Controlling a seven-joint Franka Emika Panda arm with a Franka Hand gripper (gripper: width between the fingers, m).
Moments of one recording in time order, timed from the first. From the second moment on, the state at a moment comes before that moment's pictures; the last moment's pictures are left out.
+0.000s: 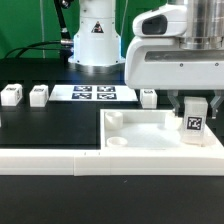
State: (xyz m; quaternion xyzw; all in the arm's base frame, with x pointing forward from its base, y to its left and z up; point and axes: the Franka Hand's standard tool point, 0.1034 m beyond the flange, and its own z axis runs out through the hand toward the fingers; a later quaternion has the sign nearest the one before) arm 0.627 0.119 0.071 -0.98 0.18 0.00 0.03
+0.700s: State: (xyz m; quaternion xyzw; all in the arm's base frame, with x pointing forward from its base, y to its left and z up) arm 0.630 0.122 0.071 -0.74 0.67 0.03 0.04
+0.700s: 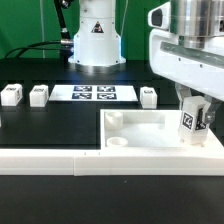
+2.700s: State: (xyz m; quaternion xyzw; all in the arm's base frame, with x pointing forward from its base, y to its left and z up) arm 0.635 0.117 0.071 -0.99 0.09 -0.03 0.02
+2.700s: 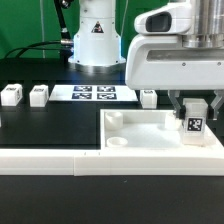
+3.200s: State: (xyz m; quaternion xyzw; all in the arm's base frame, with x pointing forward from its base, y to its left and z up) arm 0.633 0.114 0.071 -0.91 0.42 -0.03 0.02
